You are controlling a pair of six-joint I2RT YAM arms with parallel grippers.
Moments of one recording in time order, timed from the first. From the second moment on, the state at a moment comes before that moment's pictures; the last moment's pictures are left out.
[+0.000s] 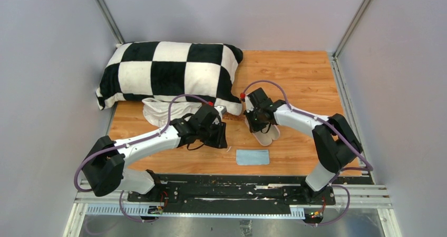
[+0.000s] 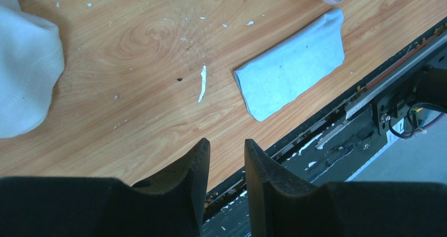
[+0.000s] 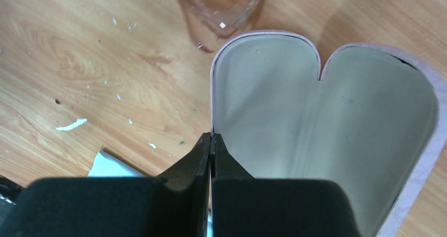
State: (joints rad) left arm -0.84 1.33 0.80 -0.35 0.17 -0.57; right arm 0.58 1.64 1.01 -0.46 -0.14 0.07
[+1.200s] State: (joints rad) left arm -0.83 1.33 0.80 -0.32 0.17 -0.62; right arm 0.79 1.62 0.92 -0.38 0.18 -0.02
